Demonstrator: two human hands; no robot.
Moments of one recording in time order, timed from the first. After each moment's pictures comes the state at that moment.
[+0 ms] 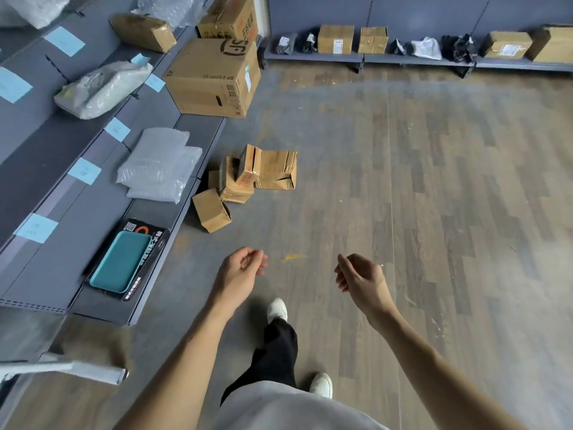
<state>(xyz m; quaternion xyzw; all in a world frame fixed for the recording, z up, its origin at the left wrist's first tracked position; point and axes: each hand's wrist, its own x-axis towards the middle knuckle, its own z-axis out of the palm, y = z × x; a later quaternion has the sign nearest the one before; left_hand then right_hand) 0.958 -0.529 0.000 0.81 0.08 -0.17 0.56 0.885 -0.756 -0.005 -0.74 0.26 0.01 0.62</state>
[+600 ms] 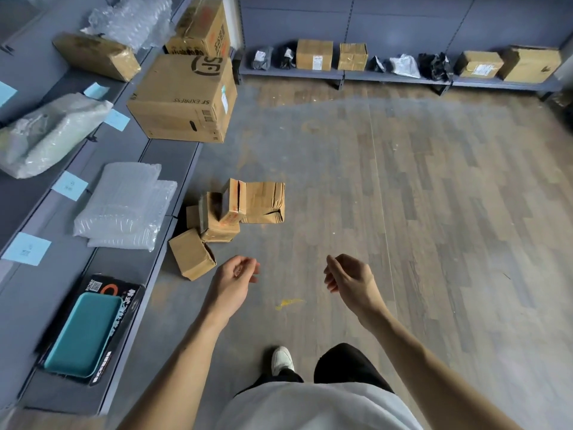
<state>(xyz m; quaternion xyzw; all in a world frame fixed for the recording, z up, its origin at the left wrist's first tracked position) 1.210 -0.536 -0.016 0.80 0.07 -0.21 0.56 1.130 -0.755 0.000 -0.74 0.27 0.00 0.61</state>
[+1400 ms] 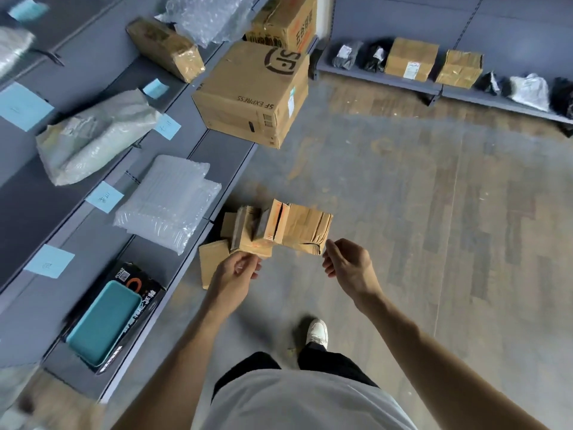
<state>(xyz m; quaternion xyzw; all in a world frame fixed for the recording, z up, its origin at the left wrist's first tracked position) 1.450 -0.570 -0.026 0.77 0.20 -0.14 0.60 1.460 -0.801 -0.019 -0.77 0.15 0.09 0.61</state>
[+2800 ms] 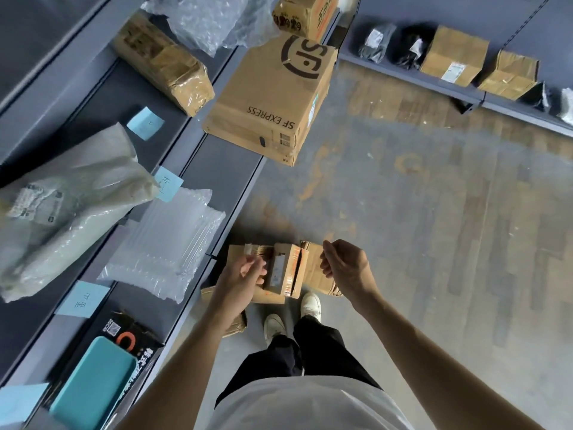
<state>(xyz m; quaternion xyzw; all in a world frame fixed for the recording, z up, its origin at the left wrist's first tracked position) 1.783 -0.471 -0.065 0.80 0.18 -0.24 0.52 1.801 -0.690 -0.061 -0.80 0.19 0.13 0.56</state>
